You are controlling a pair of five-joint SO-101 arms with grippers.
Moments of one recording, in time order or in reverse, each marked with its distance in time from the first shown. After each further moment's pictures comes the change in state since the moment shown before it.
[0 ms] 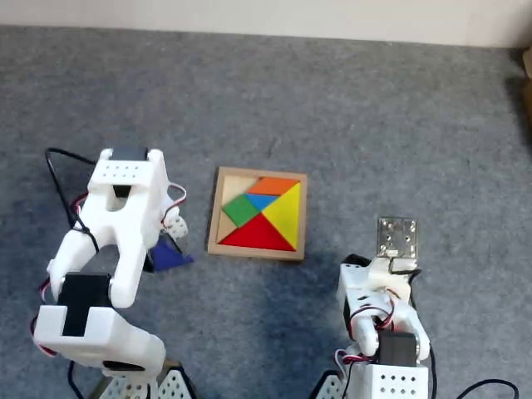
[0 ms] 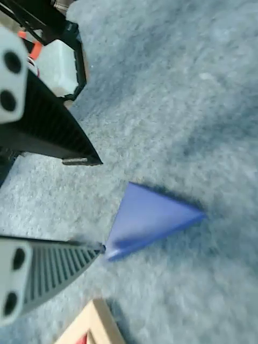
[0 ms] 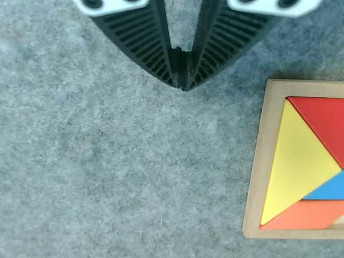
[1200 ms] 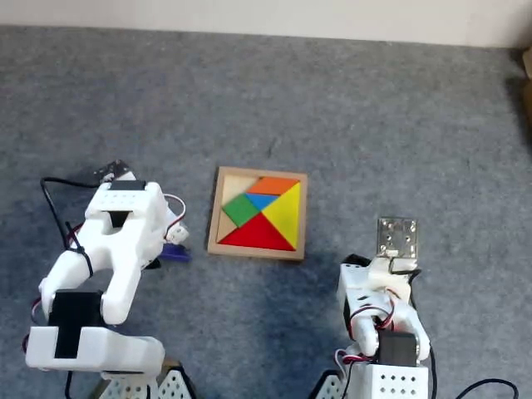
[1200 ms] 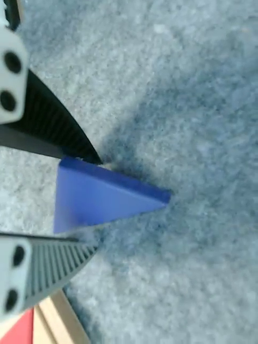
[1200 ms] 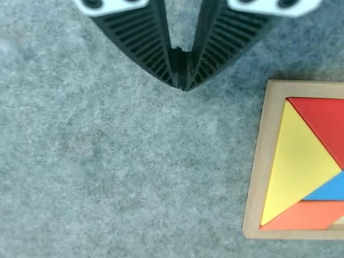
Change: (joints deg) left arm -3.1 -2.5 14.9 -27.0 2.5; right arm 0.0 0.0 0.0 0.0 0.0
